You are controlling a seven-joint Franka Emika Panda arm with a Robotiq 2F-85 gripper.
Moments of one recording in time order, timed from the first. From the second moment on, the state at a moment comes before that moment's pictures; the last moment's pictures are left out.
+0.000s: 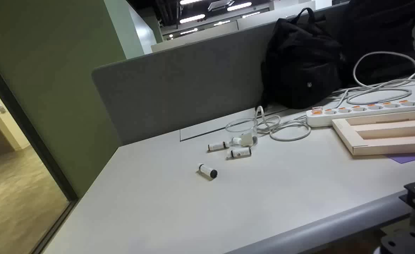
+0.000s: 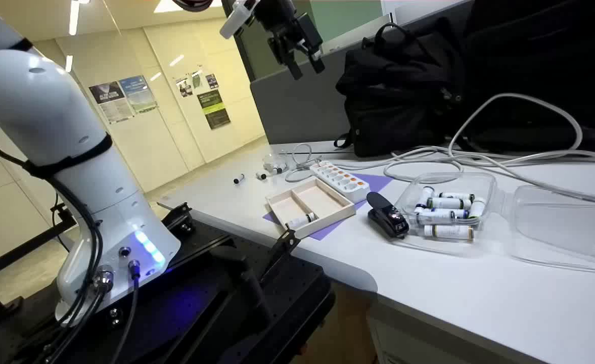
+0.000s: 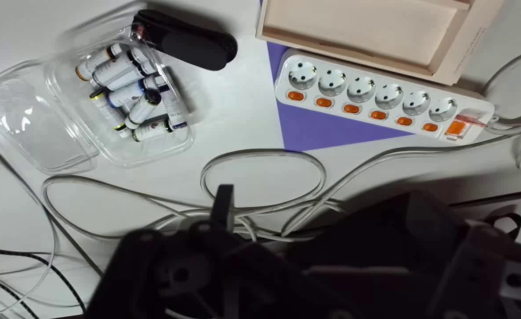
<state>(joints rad) -0.19 -0.38 -0.26 -2.64 -0.08 2.56 -0.11</state>
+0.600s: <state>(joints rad) -0.19 -0.38 -0.26 -2.64 -0.08 2.56 -0.11</state>
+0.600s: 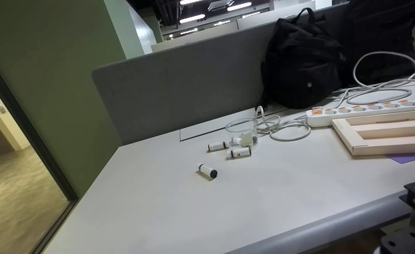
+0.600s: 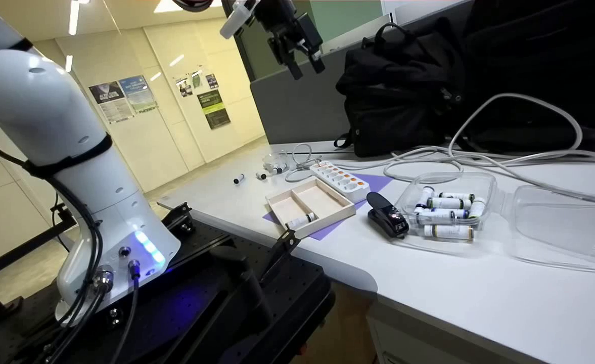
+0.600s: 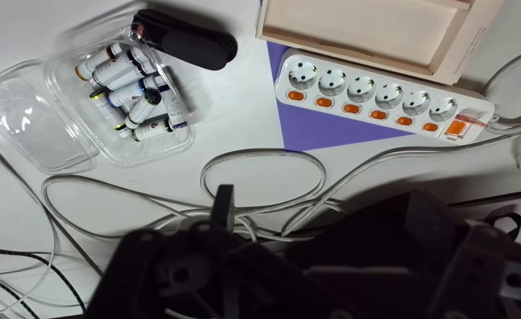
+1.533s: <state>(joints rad) -0.07 0.04 -0.06 -2.49 0.07 2.73 0.11</state>
